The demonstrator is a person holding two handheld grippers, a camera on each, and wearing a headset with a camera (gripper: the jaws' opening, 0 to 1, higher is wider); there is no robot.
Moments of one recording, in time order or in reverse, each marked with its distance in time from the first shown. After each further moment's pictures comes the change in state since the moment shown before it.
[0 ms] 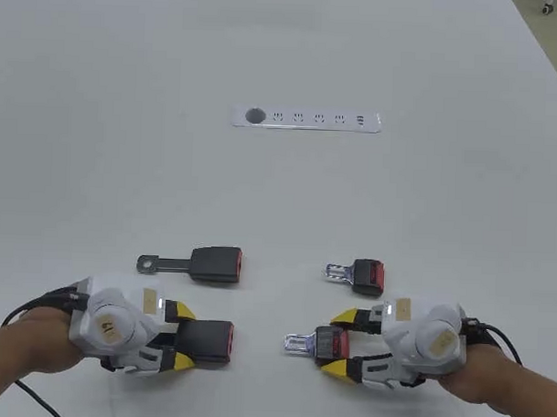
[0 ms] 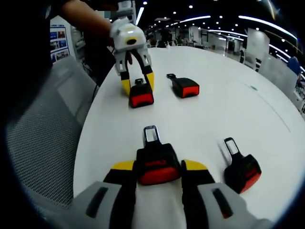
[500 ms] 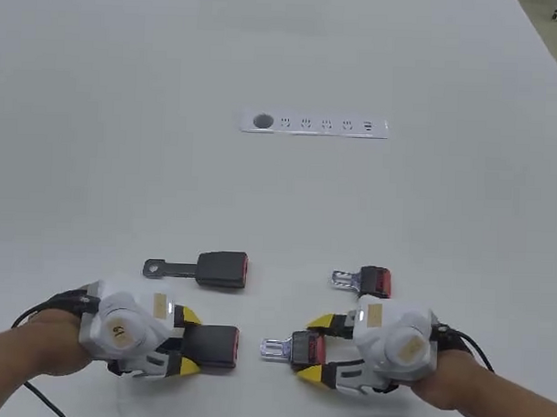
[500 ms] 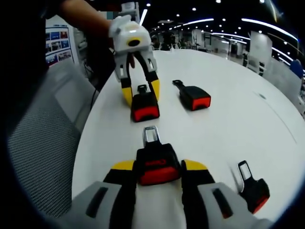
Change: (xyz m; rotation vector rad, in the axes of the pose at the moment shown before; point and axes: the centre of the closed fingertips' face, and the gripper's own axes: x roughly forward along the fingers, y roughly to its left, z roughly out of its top) left arm 0.000 0.000 0.001 -0.001 0.021 0.000; right arm 0.030 0.010 0.028 -0.025 -0.032 0.026
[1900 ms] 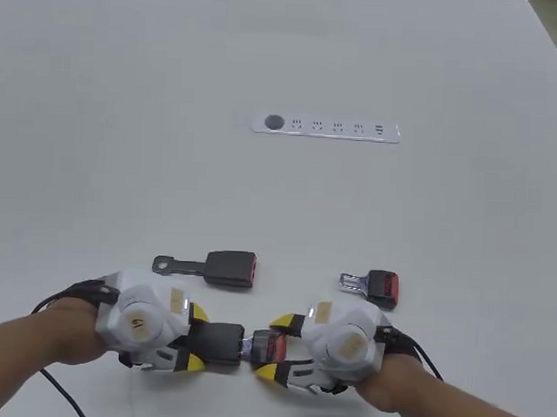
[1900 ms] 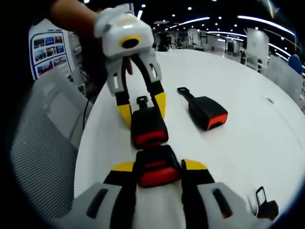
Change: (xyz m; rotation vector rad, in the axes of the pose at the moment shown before) left arm 0.000 0.000 -0.001 0.020 0.033 -0.013; right arm 0.044 0.009 0.037 0.053 0.001 -0.012
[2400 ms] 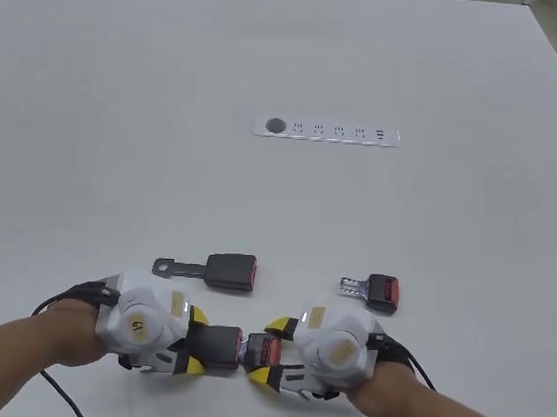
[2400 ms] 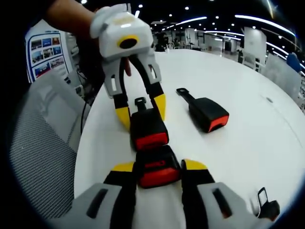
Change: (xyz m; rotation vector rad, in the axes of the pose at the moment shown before) left arm 0.001 0.000 0.000 0.014 -0.001 -0.003; right arm 0.005 0.001 0.001 0.015 0.004 -0.012
